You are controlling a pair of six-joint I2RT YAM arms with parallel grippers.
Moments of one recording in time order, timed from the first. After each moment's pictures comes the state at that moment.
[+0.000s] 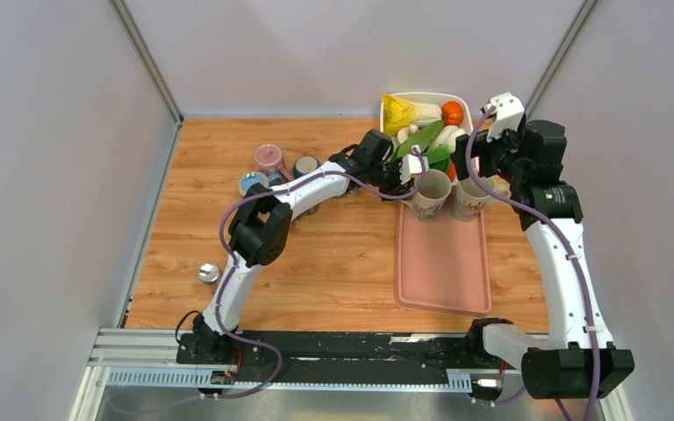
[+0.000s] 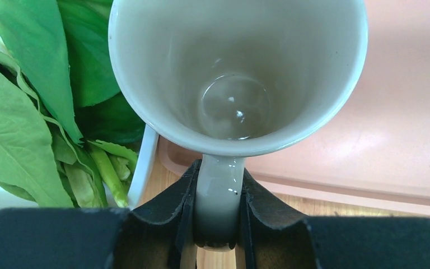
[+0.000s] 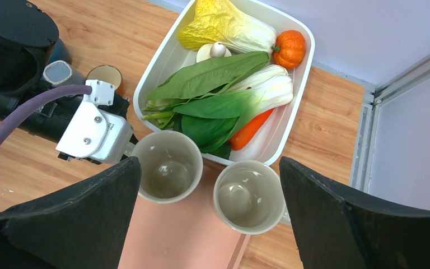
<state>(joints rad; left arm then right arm) -0.75 2.28 1.92 -0.33 0.62 0.55 0.01 1.12 1.29 -0.50 -0.28 -0.23</state>
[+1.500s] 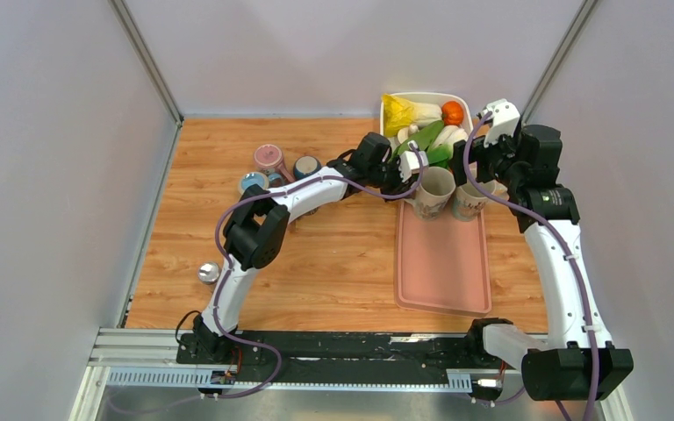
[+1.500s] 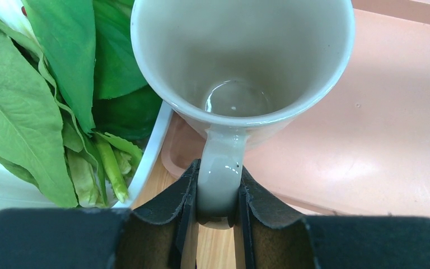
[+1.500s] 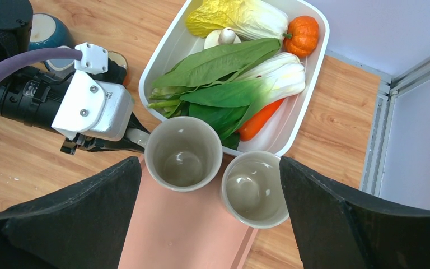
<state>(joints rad) -0.76 2.22 1.81 -0.16 0.55 0.38 0.01 1.11 1.24 -0.50 -0.30 -0.23</state>
